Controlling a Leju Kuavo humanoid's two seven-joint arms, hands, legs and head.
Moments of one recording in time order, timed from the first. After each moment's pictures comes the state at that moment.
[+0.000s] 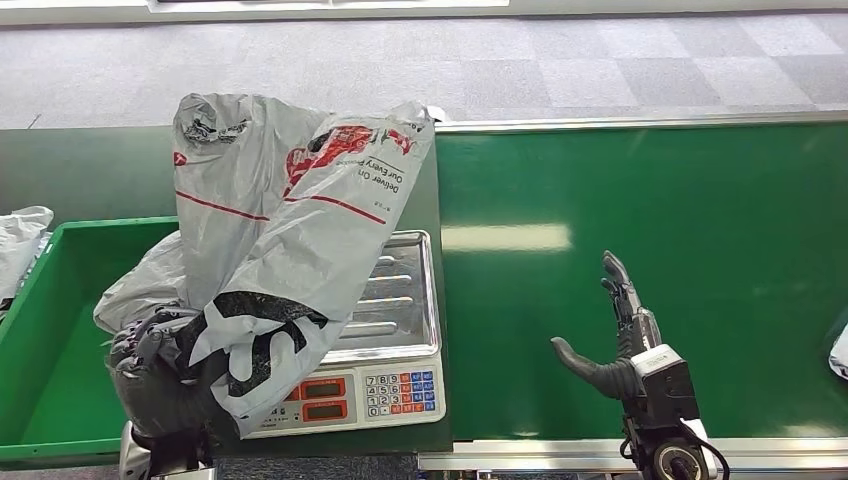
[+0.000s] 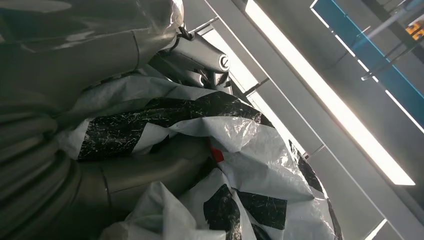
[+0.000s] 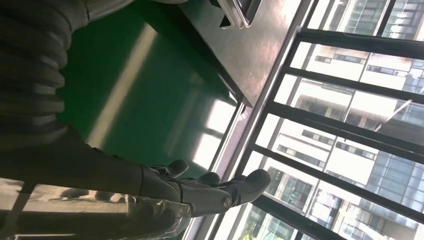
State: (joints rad) left arm 0.06 0.06 -0.25 -1.79 -0.44 0.68 -0.69; right arm 0.01 -0.11 0.08 -1.43 0.23 0.08 -0.48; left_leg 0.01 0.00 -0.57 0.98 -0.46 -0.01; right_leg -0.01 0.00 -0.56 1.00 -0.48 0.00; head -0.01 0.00
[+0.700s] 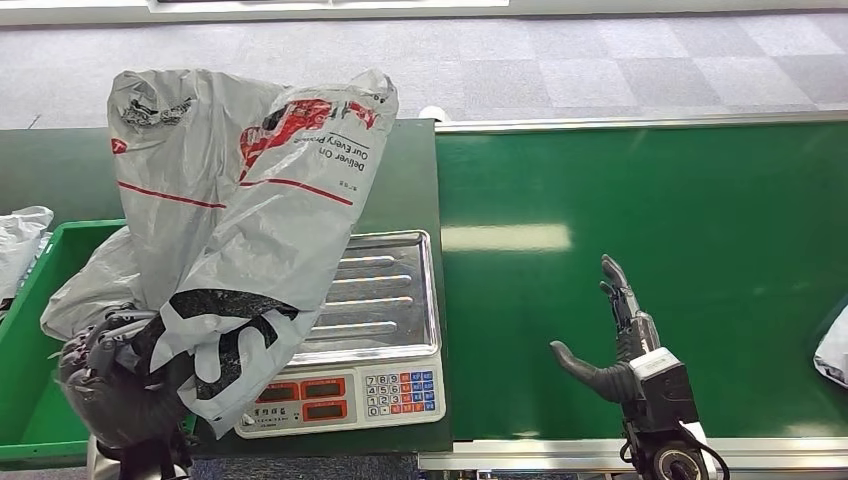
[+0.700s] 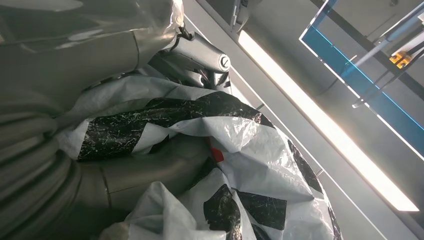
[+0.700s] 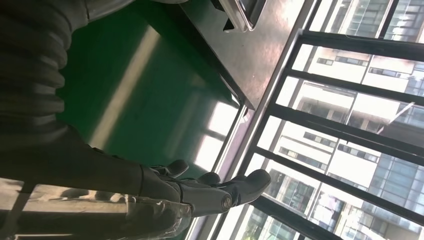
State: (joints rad) left arm 0.10 0.03 -0.17 -1.89 -0.50 0.68 -0.69; right arm 0.02 -0.11 0.09 -1.43 0.23 0.07 -0.49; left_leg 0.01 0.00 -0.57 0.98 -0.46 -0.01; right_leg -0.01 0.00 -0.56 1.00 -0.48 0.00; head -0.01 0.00
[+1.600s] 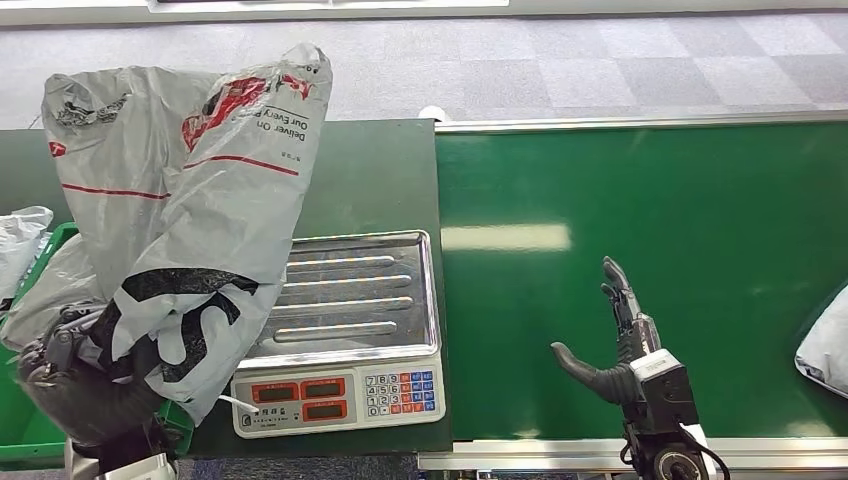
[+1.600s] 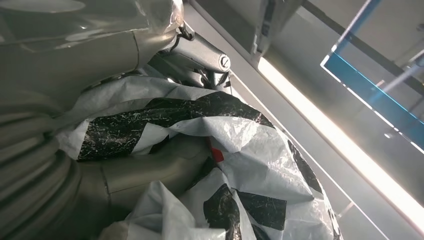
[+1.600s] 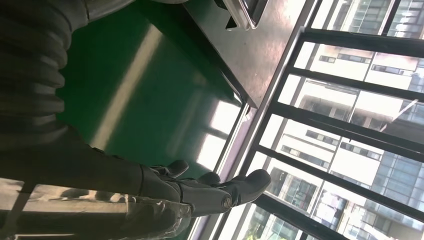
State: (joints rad) left arm 0.10 -0.05 -0.05 -1.90 -0.49 0.68 -0.69; right arm 0.02 -0.12 0.09 -1.43 0.23 0.06 -0.48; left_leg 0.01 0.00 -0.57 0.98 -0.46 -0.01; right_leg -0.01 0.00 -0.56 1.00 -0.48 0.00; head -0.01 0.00
